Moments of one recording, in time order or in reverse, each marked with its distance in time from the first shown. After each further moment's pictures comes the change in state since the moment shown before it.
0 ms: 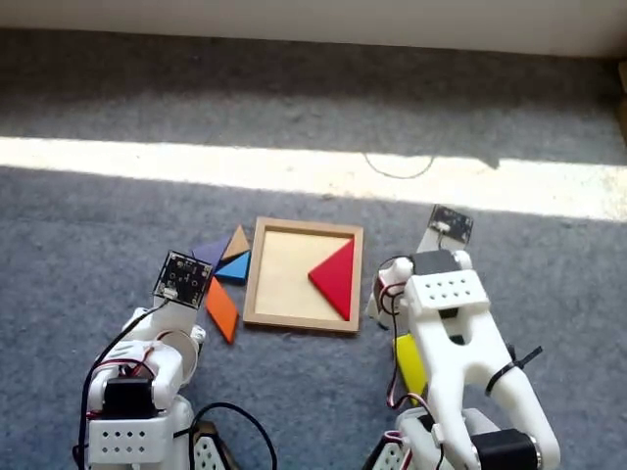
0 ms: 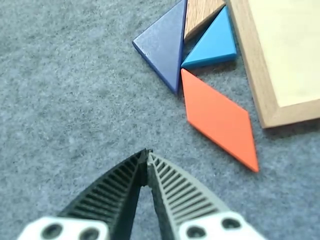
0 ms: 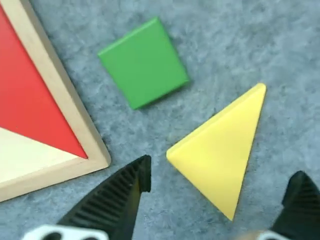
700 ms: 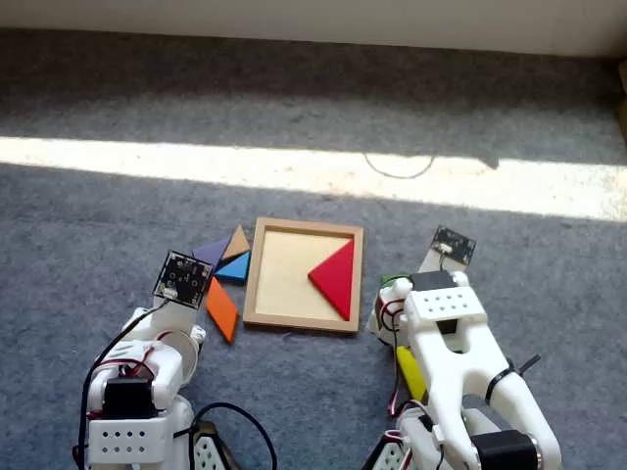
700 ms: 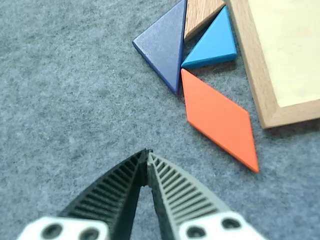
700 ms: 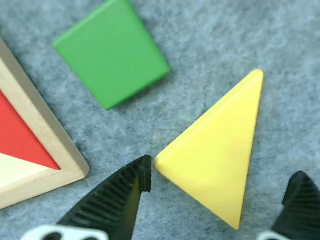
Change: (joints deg) left arm 0.0 0.0 0.0 0.0 0.0; right arm 0.5 -0.2 6.9 -5.5 -2.4
